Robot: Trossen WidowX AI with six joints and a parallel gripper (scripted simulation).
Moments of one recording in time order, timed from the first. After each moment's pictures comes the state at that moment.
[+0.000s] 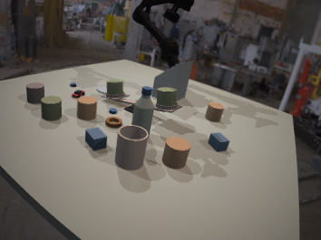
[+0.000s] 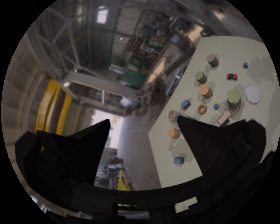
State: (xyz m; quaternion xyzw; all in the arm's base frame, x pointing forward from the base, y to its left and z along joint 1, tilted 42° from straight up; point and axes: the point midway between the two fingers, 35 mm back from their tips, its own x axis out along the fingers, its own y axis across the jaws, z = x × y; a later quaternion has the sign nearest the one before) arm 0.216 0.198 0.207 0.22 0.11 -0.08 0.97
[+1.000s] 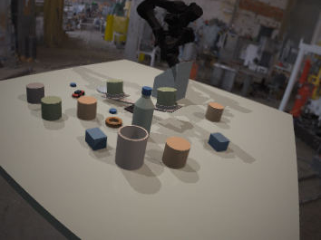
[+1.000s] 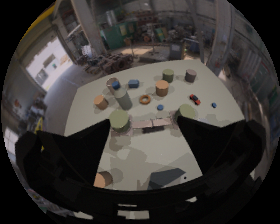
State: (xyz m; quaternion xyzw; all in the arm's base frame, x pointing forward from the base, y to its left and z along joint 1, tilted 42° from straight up) arm 0.205 0.087 0.087 -0.22 0.32 -0.19 0.90
